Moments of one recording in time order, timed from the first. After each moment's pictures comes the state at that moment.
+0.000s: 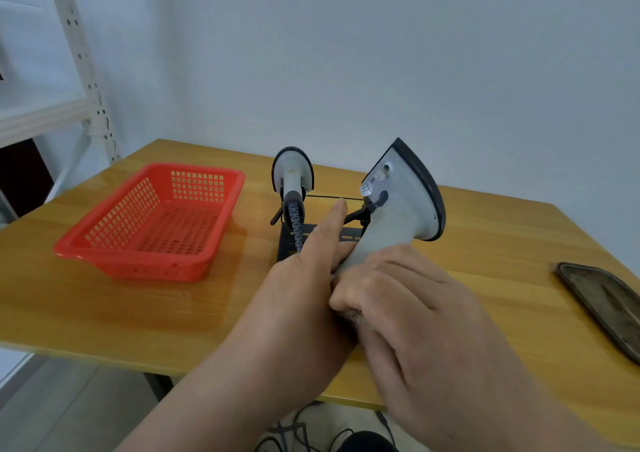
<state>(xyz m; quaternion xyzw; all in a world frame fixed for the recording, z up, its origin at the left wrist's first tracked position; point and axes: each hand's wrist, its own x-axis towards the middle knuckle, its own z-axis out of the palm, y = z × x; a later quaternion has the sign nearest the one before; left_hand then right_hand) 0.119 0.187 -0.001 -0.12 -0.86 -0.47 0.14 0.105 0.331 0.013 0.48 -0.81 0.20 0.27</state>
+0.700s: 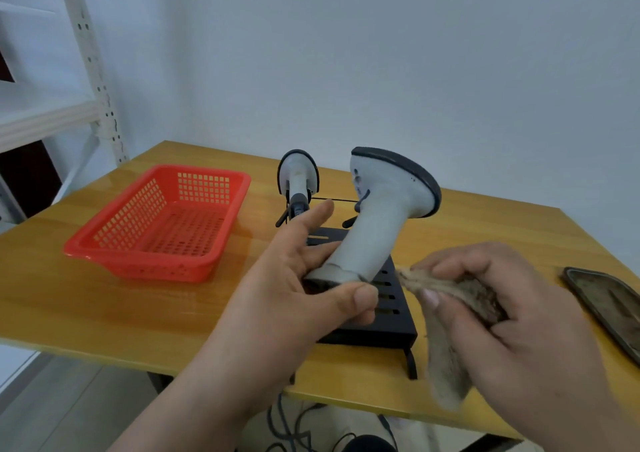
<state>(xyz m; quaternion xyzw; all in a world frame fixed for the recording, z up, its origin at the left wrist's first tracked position) 0.121 0.175 -0.001 -0.06 -0.61 -0.79 0.06 0.099 0.368 0.017 0.32 -0.85 0.31 0.27</state>
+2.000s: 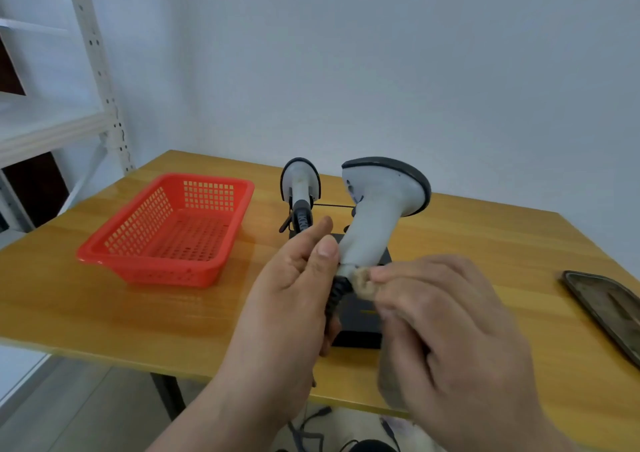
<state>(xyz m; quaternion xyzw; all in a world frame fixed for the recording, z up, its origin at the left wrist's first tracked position) 0.127 0.190 0.006 0.03 -0.61 -0.79 0.10 0.106 0.334 0.002 0.43 -0.76 0.26 0.42</state>
